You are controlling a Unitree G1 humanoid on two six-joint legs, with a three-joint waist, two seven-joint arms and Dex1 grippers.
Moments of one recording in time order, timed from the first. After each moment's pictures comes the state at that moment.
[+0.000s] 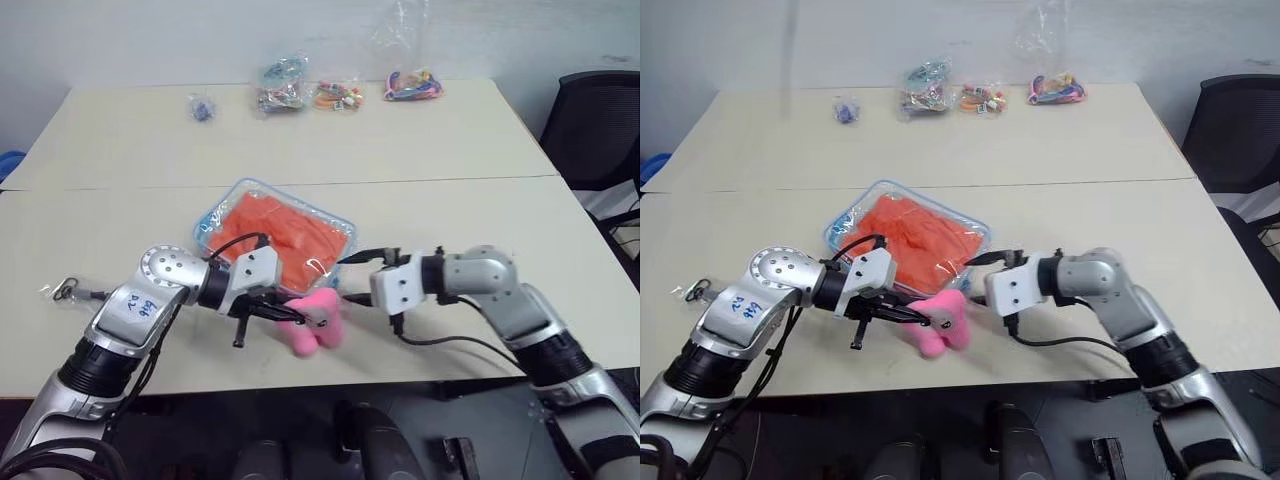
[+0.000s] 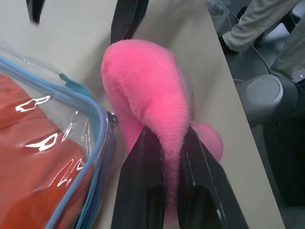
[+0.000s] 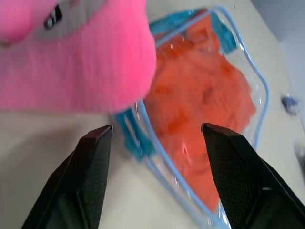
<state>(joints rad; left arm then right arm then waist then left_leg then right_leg) -0.51 0.76 -0.25 -0.22 -0.31 0.52 -1.20 -0.62 -0.59 0.36 0.05 -0.11 -0.33 1.02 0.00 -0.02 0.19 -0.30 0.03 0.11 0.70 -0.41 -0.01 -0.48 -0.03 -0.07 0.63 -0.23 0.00</state>
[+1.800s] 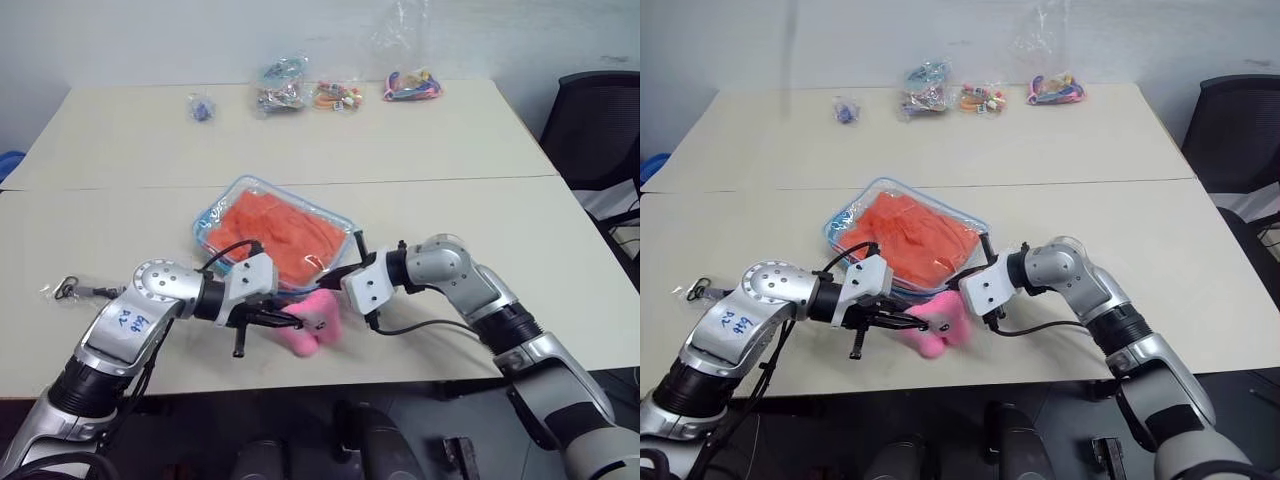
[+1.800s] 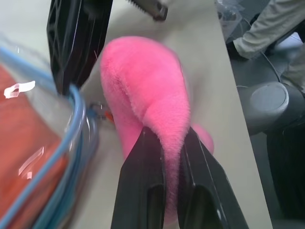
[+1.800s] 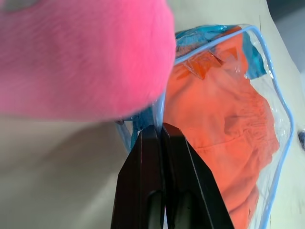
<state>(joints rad) -0.39 0.77 -0.17 -0.31 -0.33 0.58 -1.12 -0.77 -0.51 0.44 0.35 -0.20 -0.56 1.04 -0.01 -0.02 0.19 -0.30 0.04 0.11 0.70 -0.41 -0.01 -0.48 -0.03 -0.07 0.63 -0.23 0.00</state>
